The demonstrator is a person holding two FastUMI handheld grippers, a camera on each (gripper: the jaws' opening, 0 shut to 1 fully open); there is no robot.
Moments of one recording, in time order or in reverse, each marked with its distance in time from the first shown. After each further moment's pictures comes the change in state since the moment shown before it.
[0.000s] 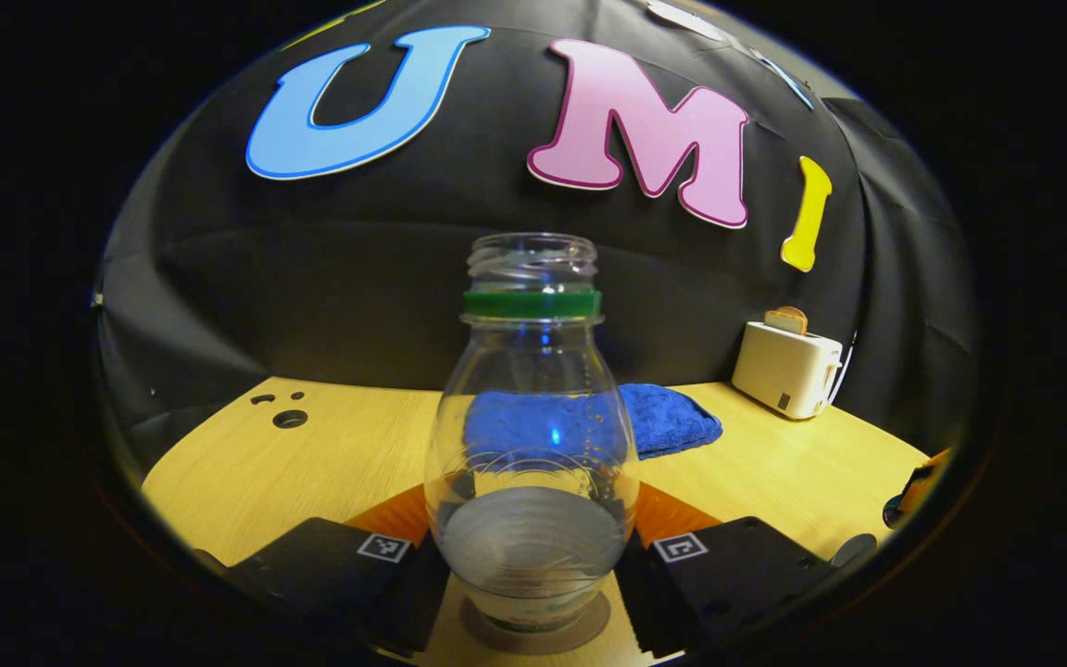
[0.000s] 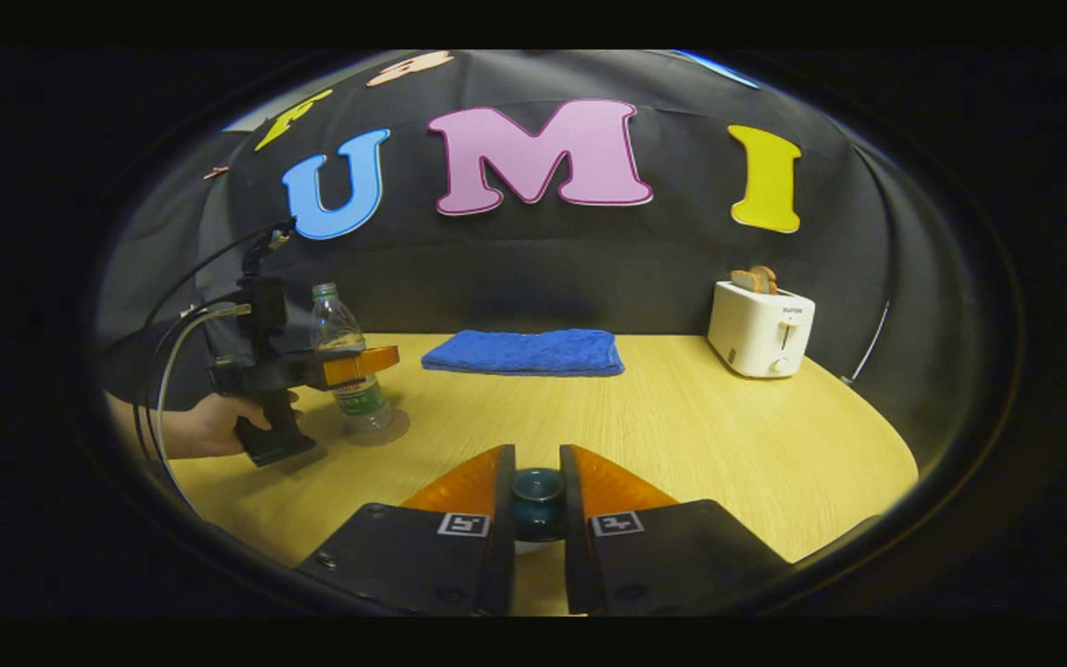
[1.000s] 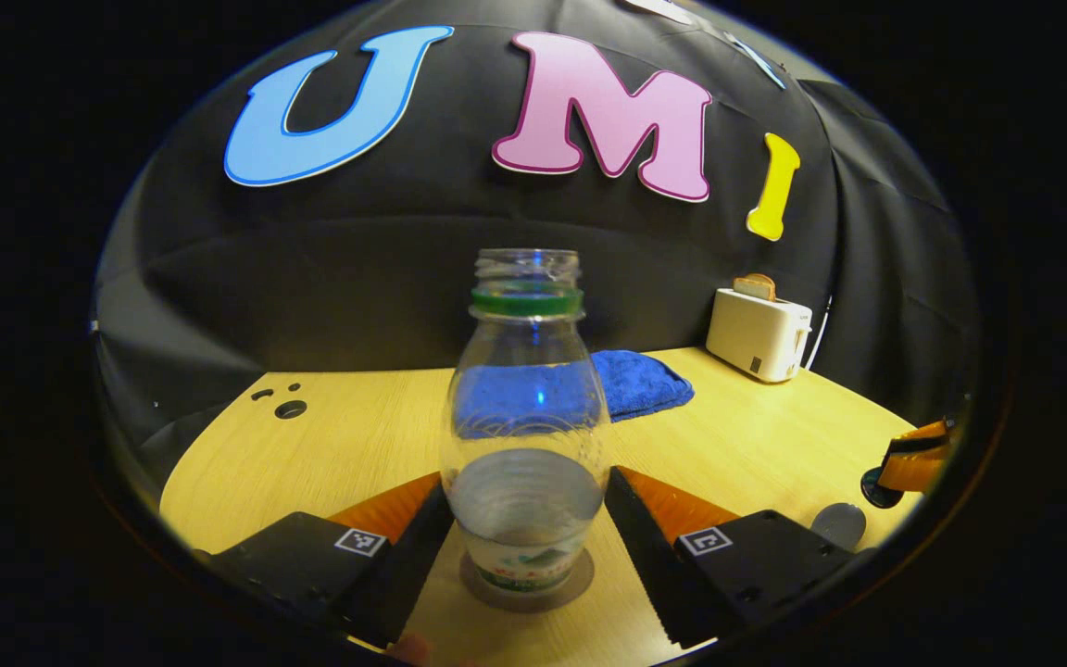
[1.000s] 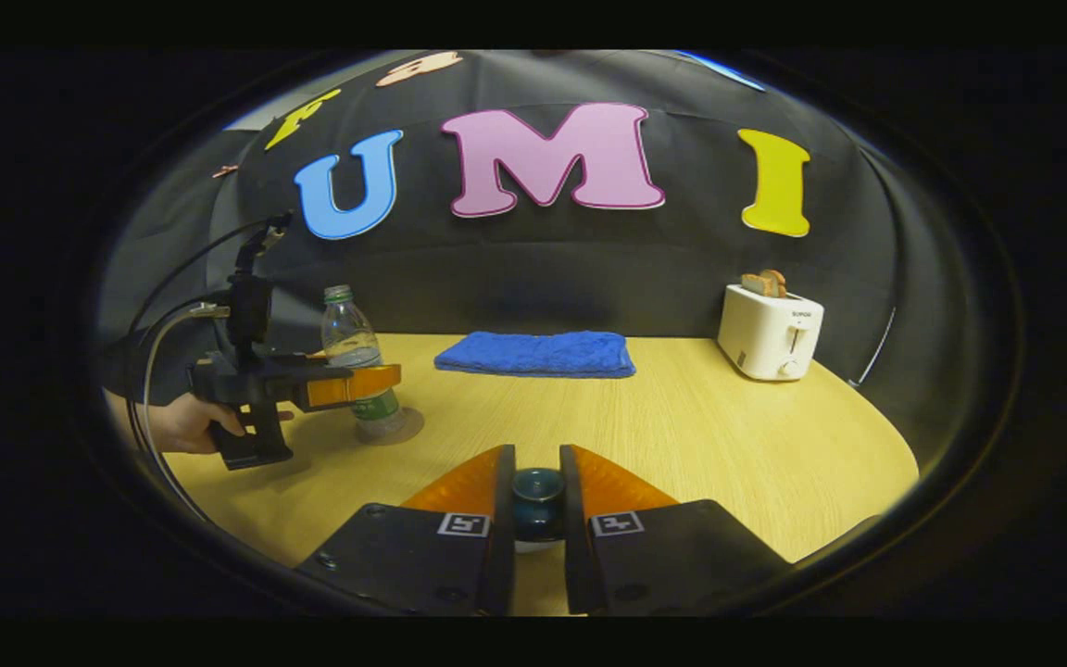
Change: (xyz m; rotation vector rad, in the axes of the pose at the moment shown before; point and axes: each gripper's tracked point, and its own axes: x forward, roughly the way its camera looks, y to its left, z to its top) left arm -0.039 -0.010 -0.017 0.059 0.104 -0.047; right arm -0.008 0.009 0.001 -0.018 -0.011 0.025
